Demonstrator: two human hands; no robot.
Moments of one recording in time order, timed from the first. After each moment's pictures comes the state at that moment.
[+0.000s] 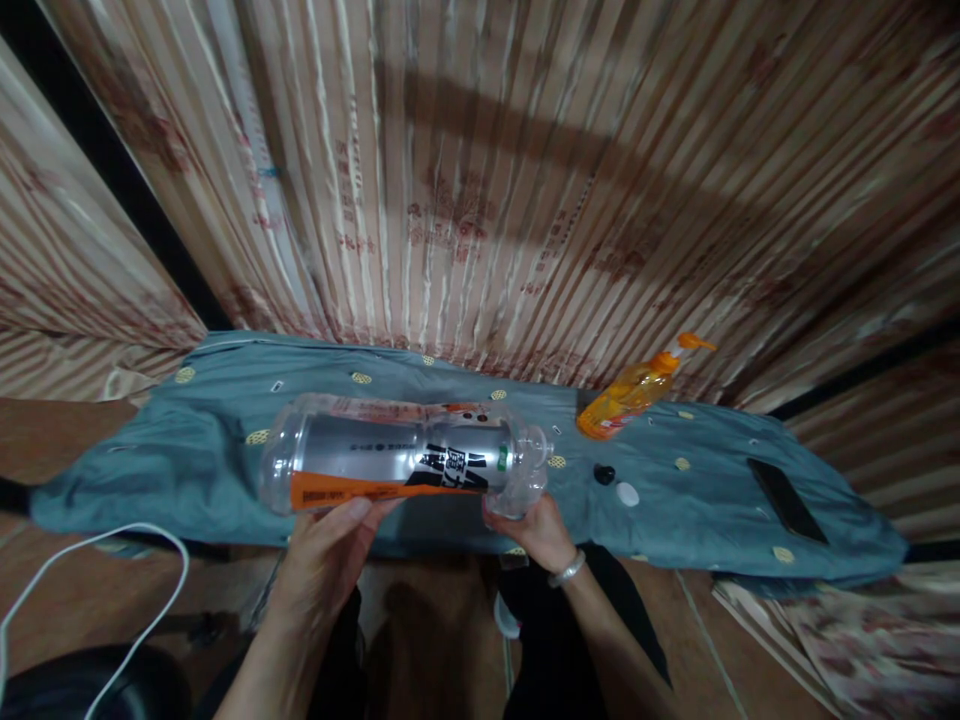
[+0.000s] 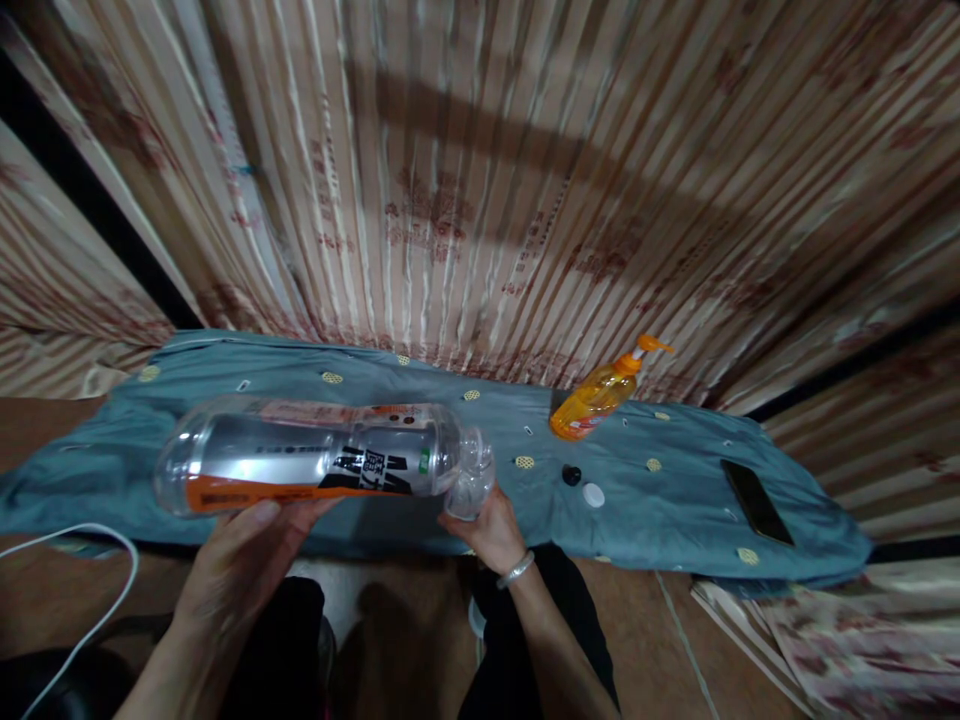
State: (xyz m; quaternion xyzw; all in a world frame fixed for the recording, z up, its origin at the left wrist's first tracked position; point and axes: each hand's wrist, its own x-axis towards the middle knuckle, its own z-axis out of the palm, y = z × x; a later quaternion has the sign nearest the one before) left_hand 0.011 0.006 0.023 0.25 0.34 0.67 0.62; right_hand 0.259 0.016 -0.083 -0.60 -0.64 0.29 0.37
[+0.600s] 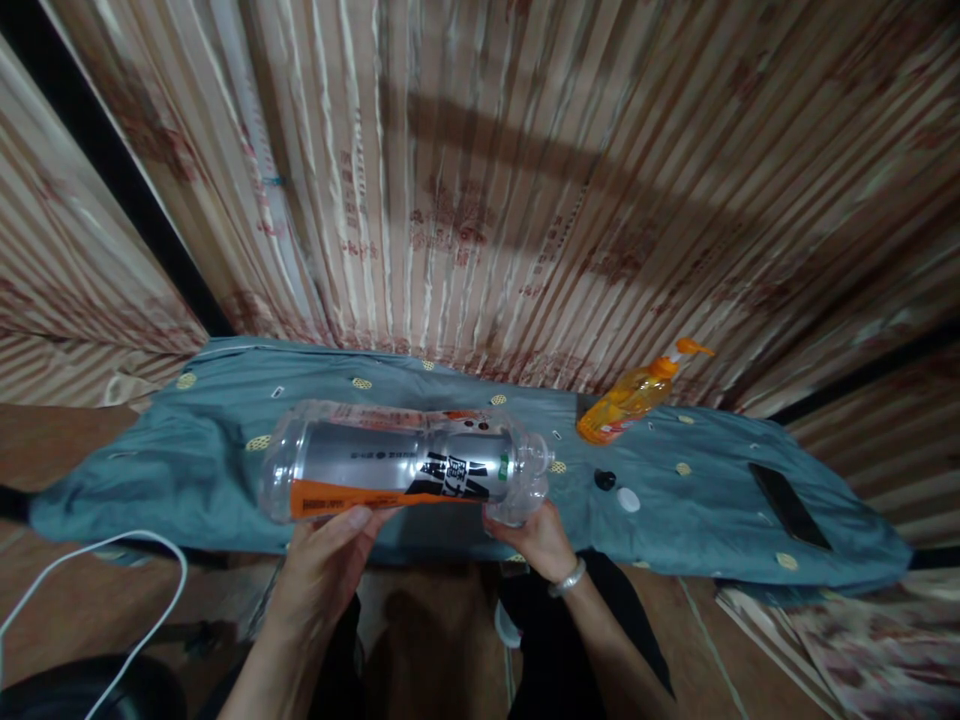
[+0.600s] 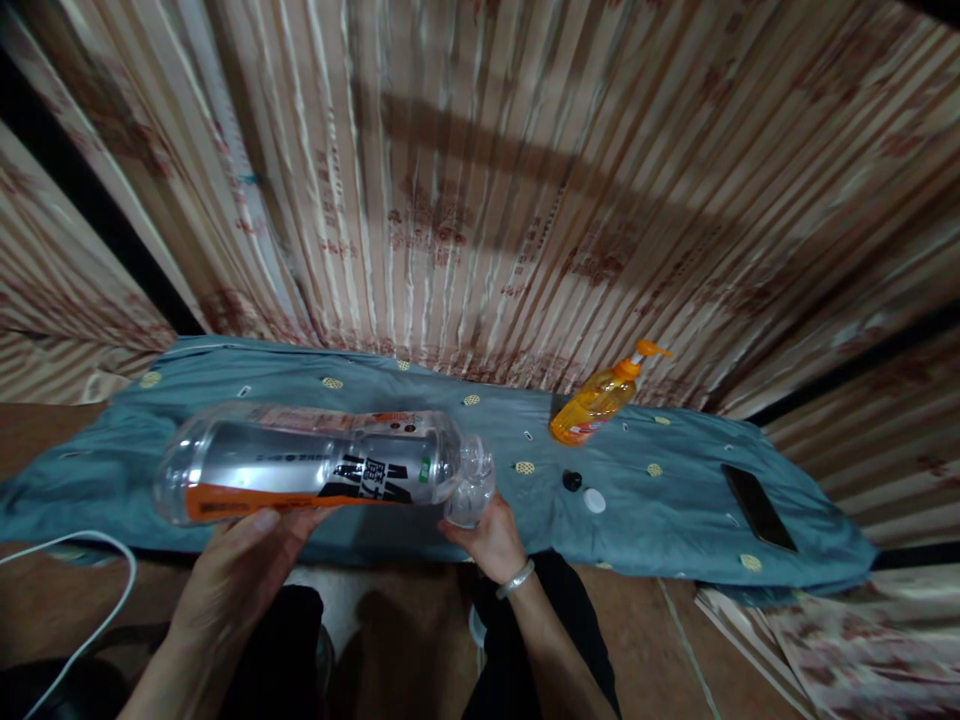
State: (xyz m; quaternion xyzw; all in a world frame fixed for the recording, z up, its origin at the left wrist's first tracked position) left_hand 0.011 0.007 0.026 0.26 0.35 0.66 0.61; right_hand 0.258 0.015 -0.085 -0.60 -0.64 0.29 0.37
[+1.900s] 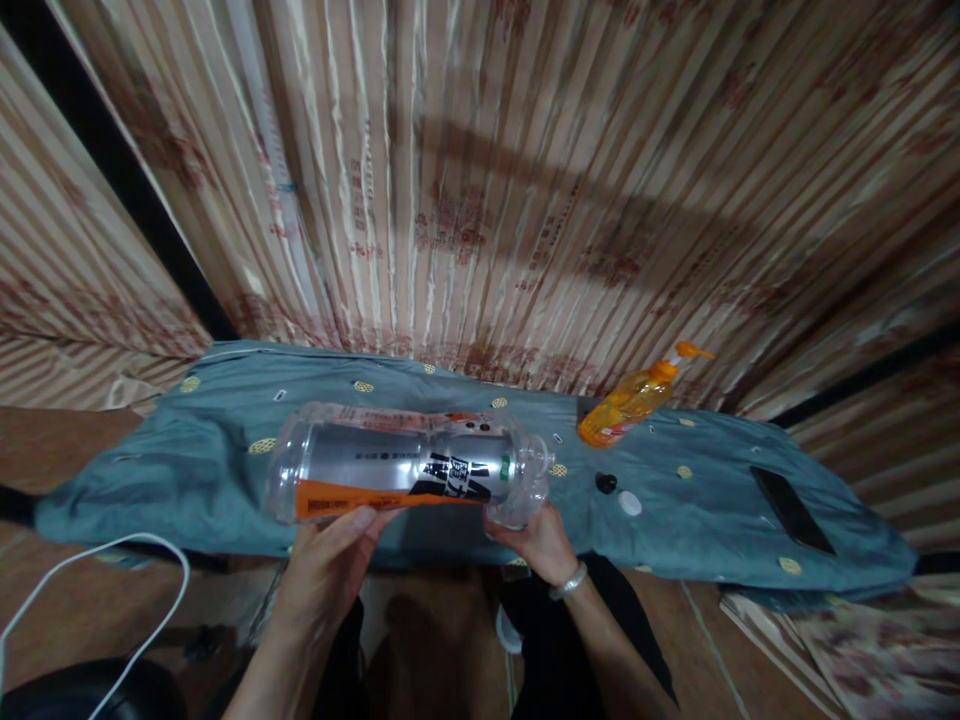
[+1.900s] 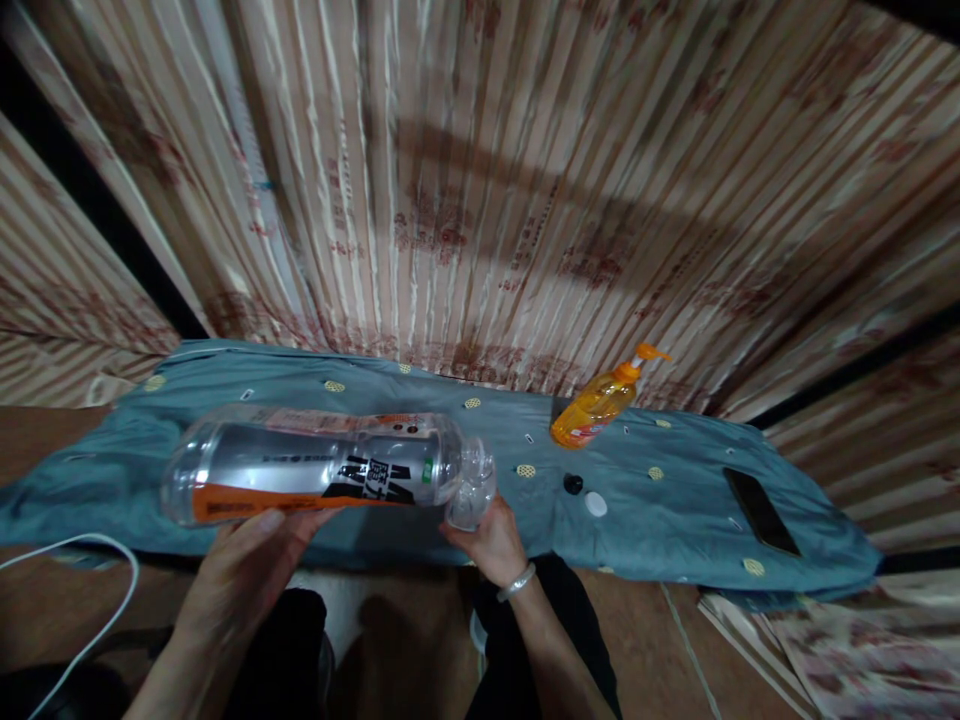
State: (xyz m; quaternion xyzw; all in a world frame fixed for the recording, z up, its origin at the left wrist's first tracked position) left_hand 0.009 0.006 0.018 0.25 0.35 0.67 0.61; right_hand 0.257 0.015 -0.083 -0.60 -0.66 0.26 0.37
